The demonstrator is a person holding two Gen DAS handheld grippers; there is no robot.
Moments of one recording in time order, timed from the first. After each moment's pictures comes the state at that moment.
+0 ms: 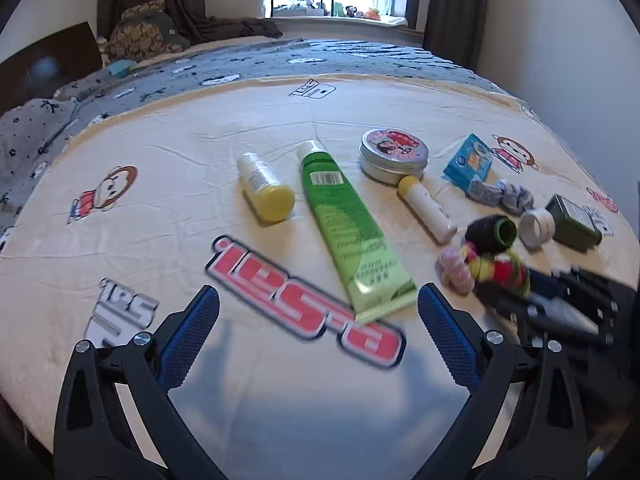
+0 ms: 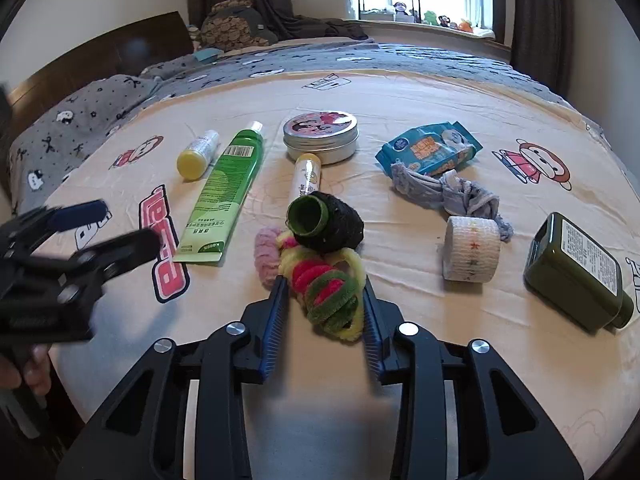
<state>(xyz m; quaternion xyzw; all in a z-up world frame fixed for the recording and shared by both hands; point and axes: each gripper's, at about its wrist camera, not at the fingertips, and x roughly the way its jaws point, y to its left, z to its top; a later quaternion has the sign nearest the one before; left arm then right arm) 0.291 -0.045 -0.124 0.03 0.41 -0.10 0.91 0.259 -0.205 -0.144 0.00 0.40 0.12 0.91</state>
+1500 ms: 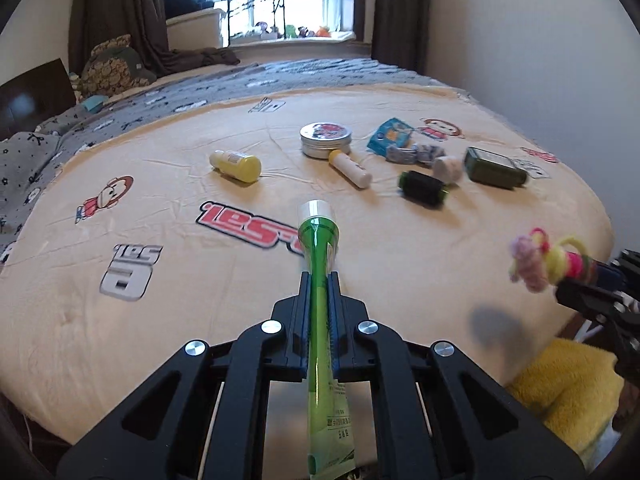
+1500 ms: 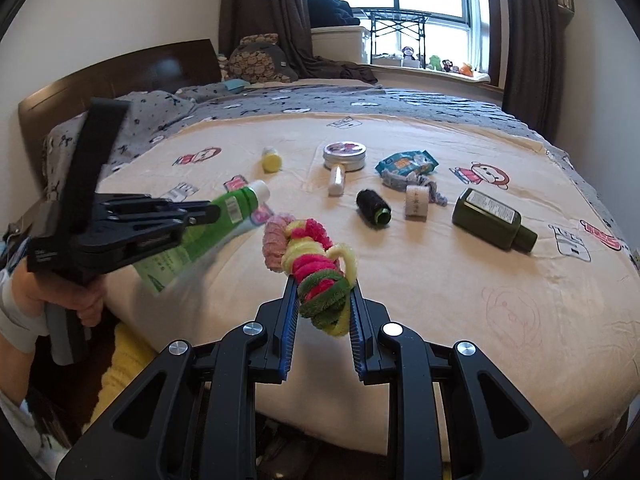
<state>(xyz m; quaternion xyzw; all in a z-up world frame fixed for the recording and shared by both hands) 0.166 -0.034 -0.107 0.07 0.35 -0.18 0.92 0.090 -0.217 -0.097 -0.02 0.33 0.13 0.93</state>
